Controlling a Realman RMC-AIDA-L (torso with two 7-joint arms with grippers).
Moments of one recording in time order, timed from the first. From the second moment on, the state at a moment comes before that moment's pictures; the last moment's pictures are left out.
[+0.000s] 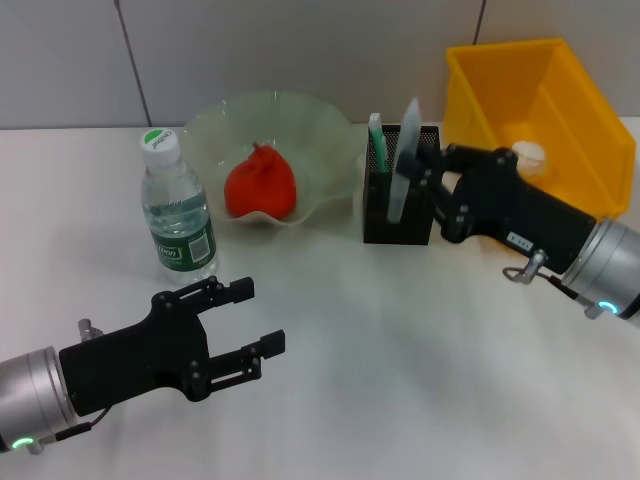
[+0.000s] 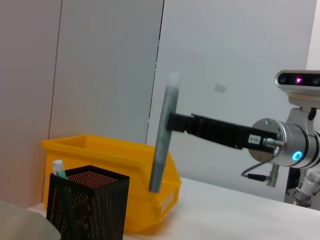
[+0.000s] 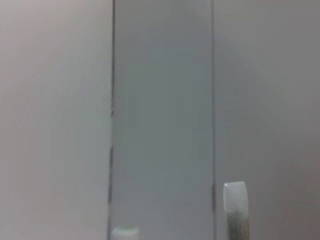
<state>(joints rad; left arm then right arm) -0.44 -2.07 0.64 0.33 1.84 1.61 -0.89 0.57 2.09 -1.06 -0.25 -1.10 -1.39 0.70</state>
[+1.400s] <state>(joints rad) -0.44 -2.07 0.64 0.30 1.77 1.56 -0.88 0.73 2.09 -1.05 -0.09 -0.74 -1.18 0.55</state>
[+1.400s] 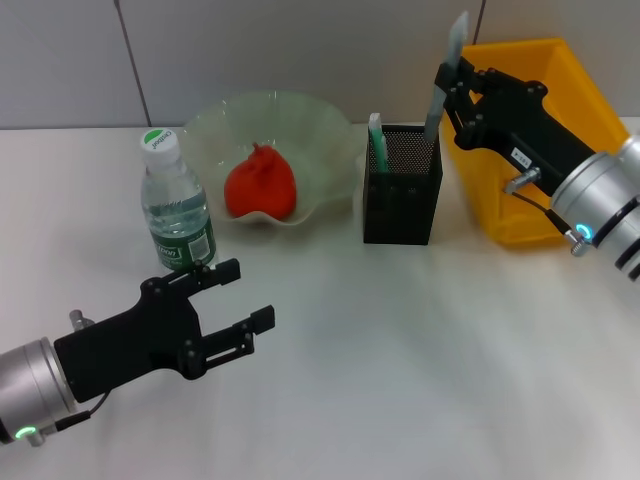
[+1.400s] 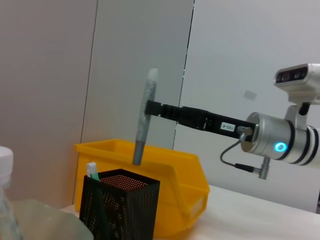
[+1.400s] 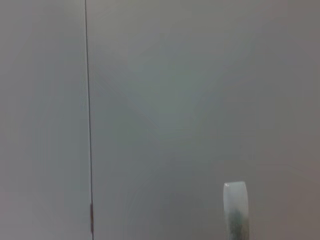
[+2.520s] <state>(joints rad) -0.45 -2.07 0.65 0.30 1.77 1.55 -0.88 0.79 2.09 -1.08 -0.06 -0.75 -1.03 0.57</state>
